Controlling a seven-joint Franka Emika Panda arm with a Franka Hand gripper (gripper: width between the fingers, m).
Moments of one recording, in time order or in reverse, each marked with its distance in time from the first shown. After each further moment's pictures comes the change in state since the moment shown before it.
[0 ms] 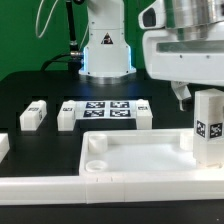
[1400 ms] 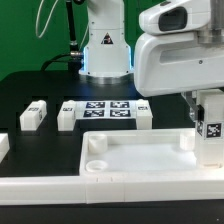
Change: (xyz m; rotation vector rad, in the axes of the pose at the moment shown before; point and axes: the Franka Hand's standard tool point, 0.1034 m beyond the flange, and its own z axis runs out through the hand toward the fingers) arm 0.007 -0.004 0.004 -0.065 -0.022 -0.781
